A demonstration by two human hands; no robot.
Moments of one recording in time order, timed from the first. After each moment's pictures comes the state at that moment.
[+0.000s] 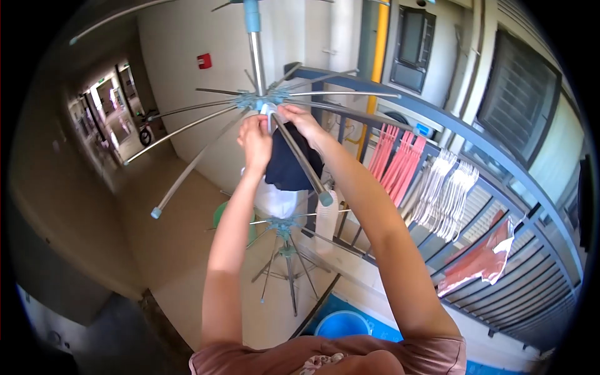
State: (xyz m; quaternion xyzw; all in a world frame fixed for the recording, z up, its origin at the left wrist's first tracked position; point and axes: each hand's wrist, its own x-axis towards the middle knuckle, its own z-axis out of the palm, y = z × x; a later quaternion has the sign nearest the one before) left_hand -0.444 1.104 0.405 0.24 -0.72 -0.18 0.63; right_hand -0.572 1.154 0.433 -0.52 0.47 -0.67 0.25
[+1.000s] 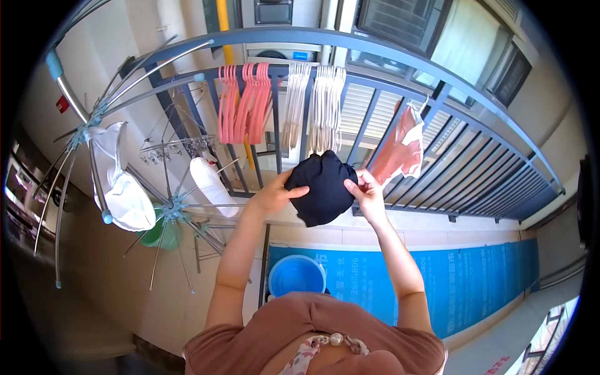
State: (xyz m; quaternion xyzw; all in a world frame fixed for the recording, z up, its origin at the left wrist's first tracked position) left_hand -0.527 1.461 0.290 -0.18 -0.56 -0.80 -0.13; right_hand -0.560 1.695 0.285 -0.26 0.63 -0.73 0.02
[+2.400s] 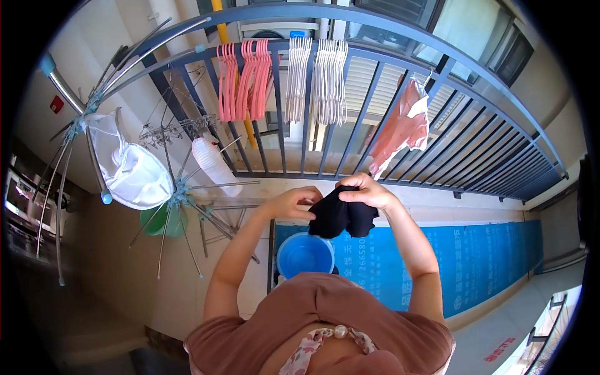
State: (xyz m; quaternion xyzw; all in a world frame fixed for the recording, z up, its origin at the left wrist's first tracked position) left_hand -0.495 1.460 0.215 -0.36 -0.69 -0.60 -0.20; right_hand -0.536 1.698 0.285 -0.40 0.69 -0.54 0.27
